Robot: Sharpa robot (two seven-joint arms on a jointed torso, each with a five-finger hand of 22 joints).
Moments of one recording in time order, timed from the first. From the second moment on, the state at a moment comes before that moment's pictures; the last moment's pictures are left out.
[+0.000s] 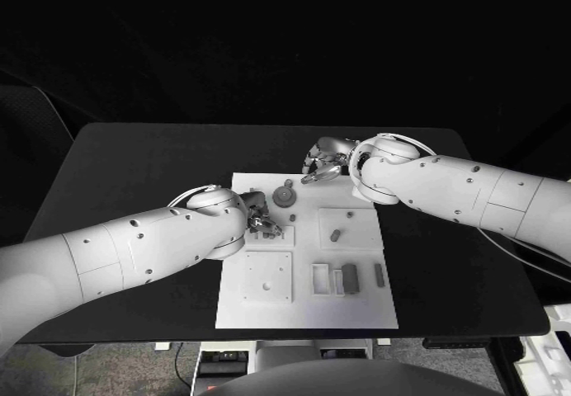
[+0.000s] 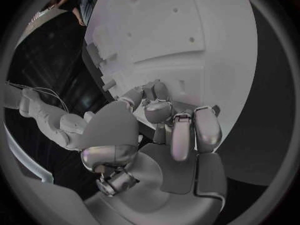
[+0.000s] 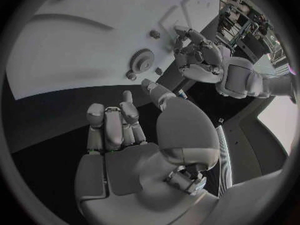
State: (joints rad) left arm 1.27 -0.38 -0.23 1.26 -1.15 -0.07 -0.51; left_hand 0.99 -0.13 0.43 -0.09 0.52 1.21 0.06 0.63 0.77 1.49 -0.07 1.18 0.53 1.46 -0.13 1.61 1.11 0.18 1.28 -0.09 1.65 0.73; right arm 1.20 -0.69 0.03 1.25 -1.33 -0.13 -0.21; right_hand 1.10 -0.14 0.43 -0.09 0.29 0.86 0.15 0.33 0.42 1.12 0.00 1.39 1.04 1.21 -0.07 1.62 1.21 0.22 0.85 0.03 1.65 0.82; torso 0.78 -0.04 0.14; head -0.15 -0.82
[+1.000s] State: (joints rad) left arm 1.27 -0.39 -0.23 1.27 -1.12 -0.06 -0.51; left_hand 1.05 -0.15 0.46 -0.08 0.54 1.21 0.06 0.63 0.76 1.49 -0.07 1.18 0.52 1.47 -0.13 1.61 1.11 0.18 1.28 -0.09 1.65 0.72; right arm 1.20 -0.69 0.03 1.25 -1.33 -0.13 -0.21; right_hand 1.10 -0.14 0.43 -0.08 0.29 0.86 0.15 0.33 0.42 1.12 0.00 1.39 1.04 1.21 -0.07 1.62 1.21 0.22 0.85 0.03 1.65 0.82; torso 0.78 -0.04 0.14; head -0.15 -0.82
